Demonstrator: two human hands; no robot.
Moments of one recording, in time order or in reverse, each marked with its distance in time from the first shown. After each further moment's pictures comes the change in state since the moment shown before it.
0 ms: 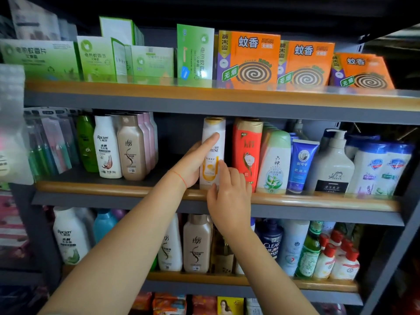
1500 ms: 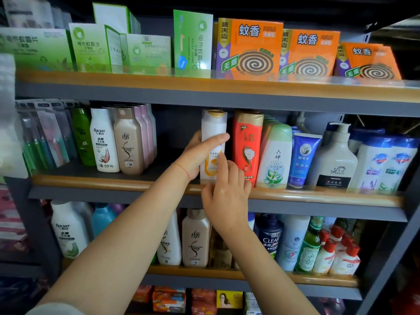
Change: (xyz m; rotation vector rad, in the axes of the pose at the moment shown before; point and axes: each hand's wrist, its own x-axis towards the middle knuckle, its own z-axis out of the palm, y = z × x) left_hand -0.006 0.006 0.014 0.075 0.070 0.066; right_hand -0.007 -0.002 0.002 -0.058 -0.065 0.024
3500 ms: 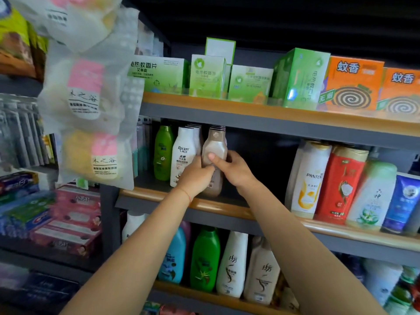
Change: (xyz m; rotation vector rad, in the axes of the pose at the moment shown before) left_hand -0.035 0.009 -0.190 0.525 0.318 0.002; right_hand 0.116 -0.141 0.091 0.974 -0.567 0.288
